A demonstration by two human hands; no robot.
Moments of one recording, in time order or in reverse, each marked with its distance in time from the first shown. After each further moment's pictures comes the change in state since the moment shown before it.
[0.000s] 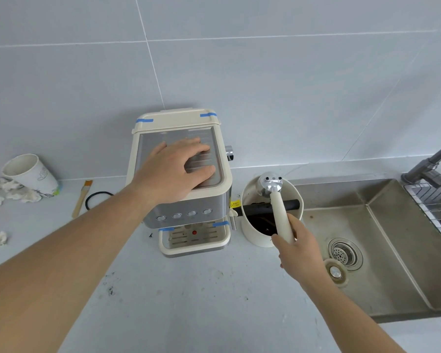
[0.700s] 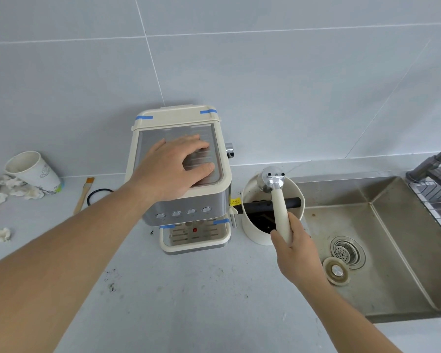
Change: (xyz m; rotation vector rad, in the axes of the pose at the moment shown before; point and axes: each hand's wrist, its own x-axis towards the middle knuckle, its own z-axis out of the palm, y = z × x) left_hand -0.002 0.006 -0.003 -0.005 0.002 -0.023; right_hand -0.001 0.007 0.008 -0.099 -0.001 -0.078
